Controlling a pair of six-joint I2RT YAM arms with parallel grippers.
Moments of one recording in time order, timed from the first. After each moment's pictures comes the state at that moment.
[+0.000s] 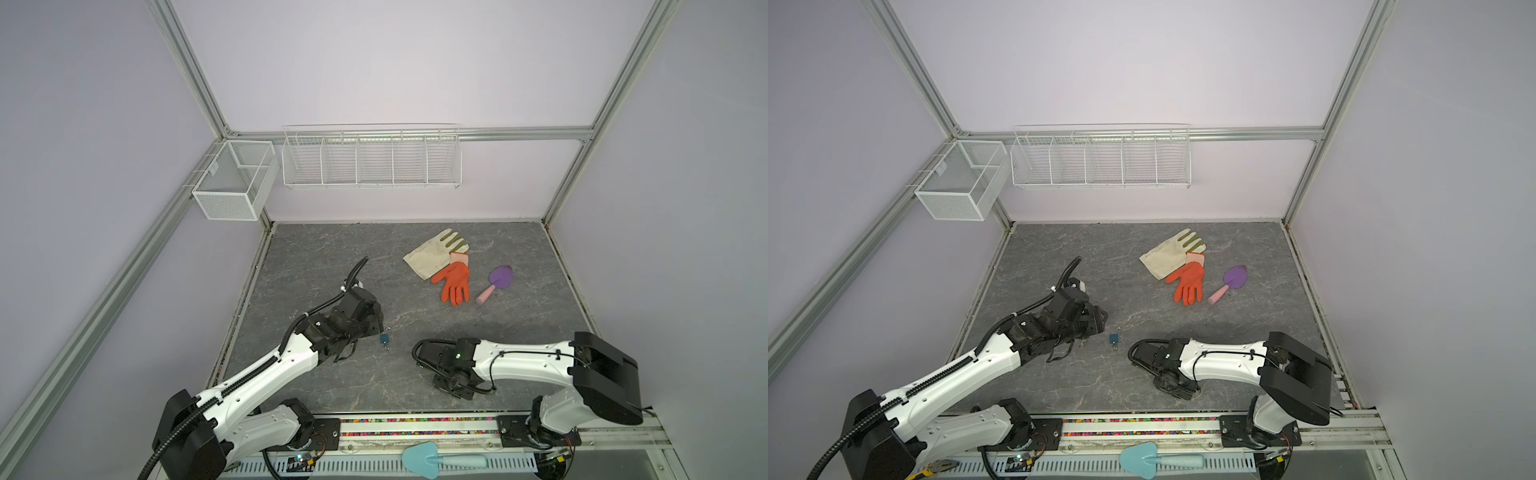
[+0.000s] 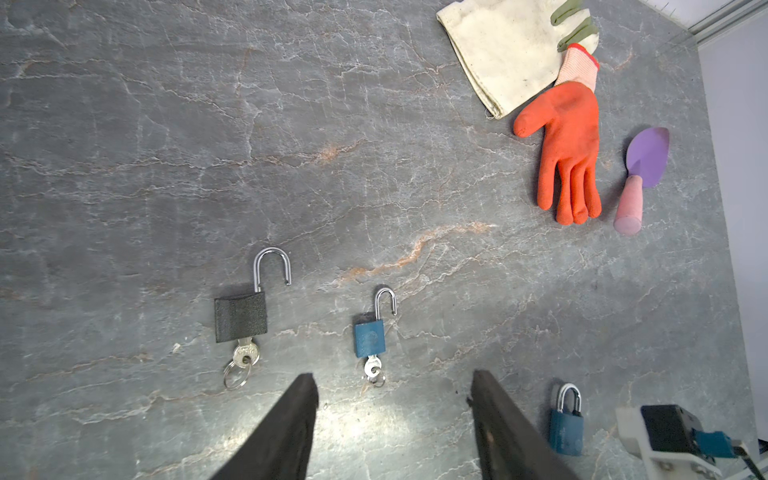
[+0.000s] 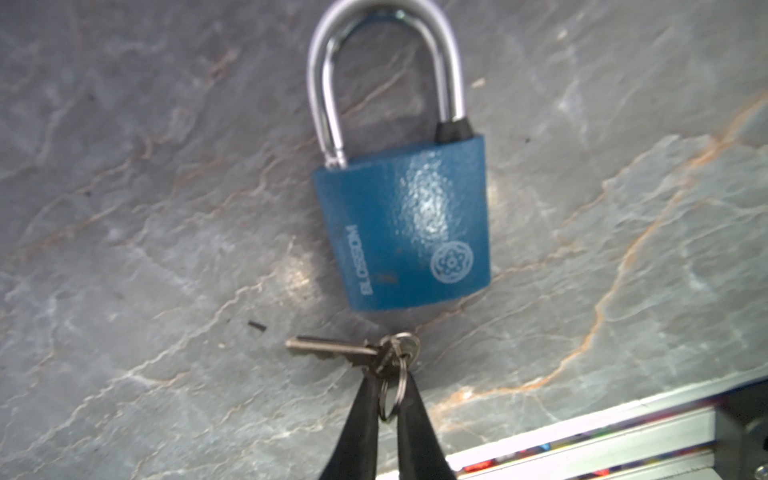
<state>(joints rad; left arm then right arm) -0.78 1.11 0.81 -0.57 -0.16 -0.80 1.18 1.54 0.82 -0.84 0.04 1.60</state>
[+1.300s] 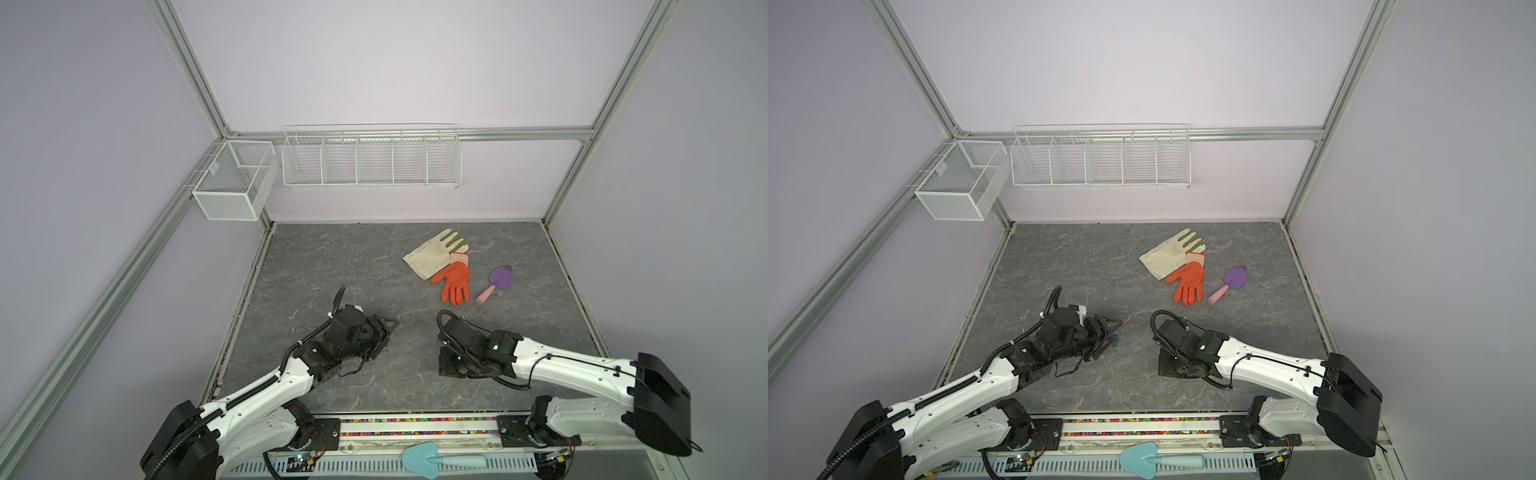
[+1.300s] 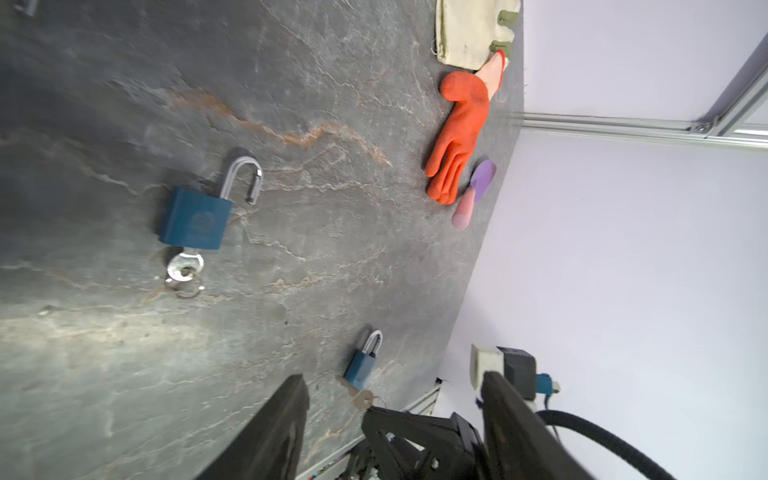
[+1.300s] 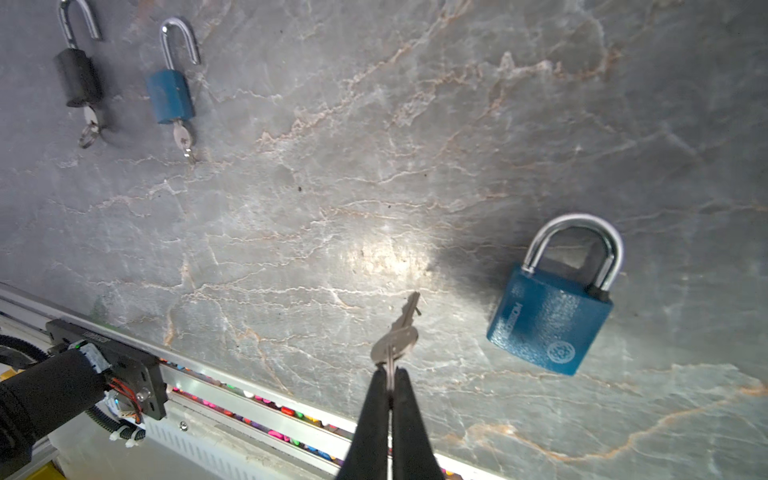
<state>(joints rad) -0.78 1.00 0.47 -0.03 0.19 -1.52 1.03 1.25 0.74 -0.64 -0.03 1.05</state>
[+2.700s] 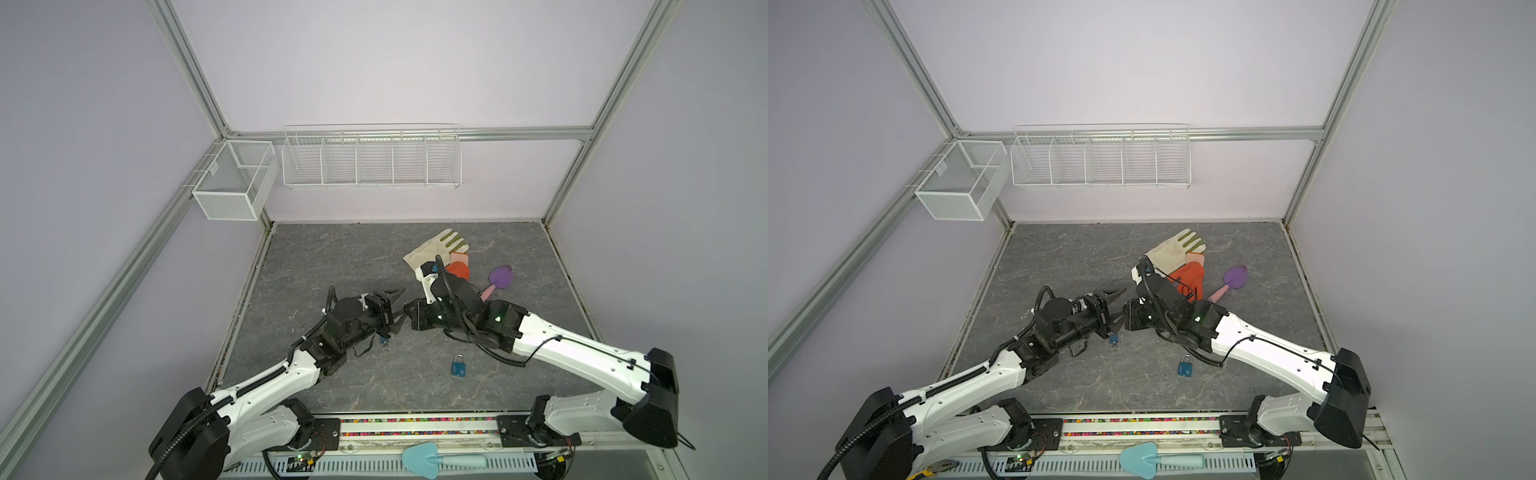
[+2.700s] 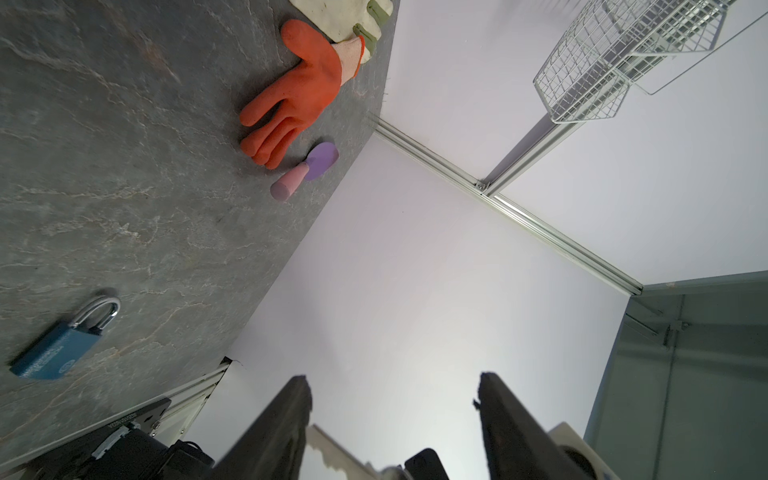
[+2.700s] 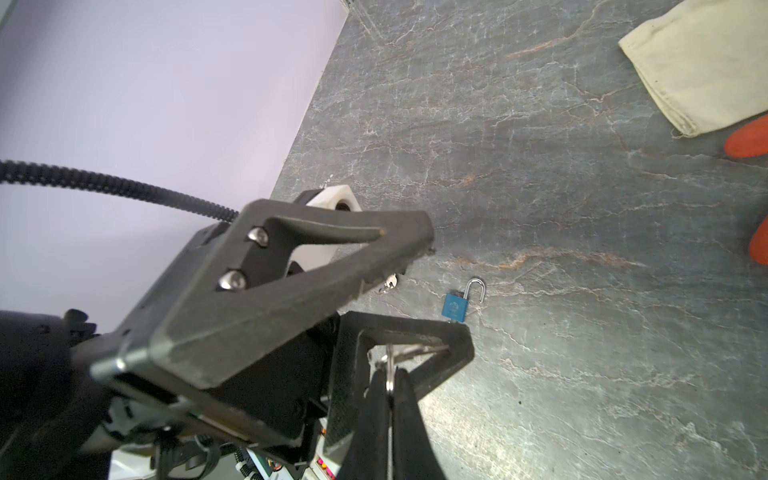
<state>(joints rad) -0.79 1.08 0.52 0.38 0.17 -2.04 1.02 1.33 1.15 -0.44 0.03 0.74</state>
